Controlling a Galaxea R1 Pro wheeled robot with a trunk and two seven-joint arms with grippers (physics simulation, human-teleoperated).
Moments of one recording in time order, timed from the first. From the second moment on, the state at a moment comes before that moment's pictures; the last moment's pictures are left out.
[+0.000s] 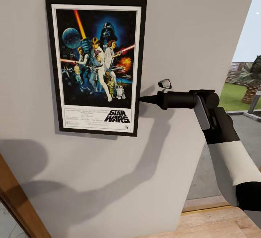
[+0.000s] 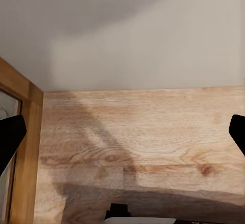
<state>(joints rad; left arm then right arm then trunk) 0.05 0.00 0.08 -0.76 0.00 -0.06 0.00 -1.13 -0.14 0.16 -1.27 -0.37 0.92 1.30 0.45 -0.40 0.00</state>
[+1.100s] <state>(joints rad) 0.05 0.00 0.08 -0.76 0.00 -0.06 0.00 -1.13 -0.14 0.16 -1.27 -0.38 0.94 1.30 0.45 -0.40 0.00</state>
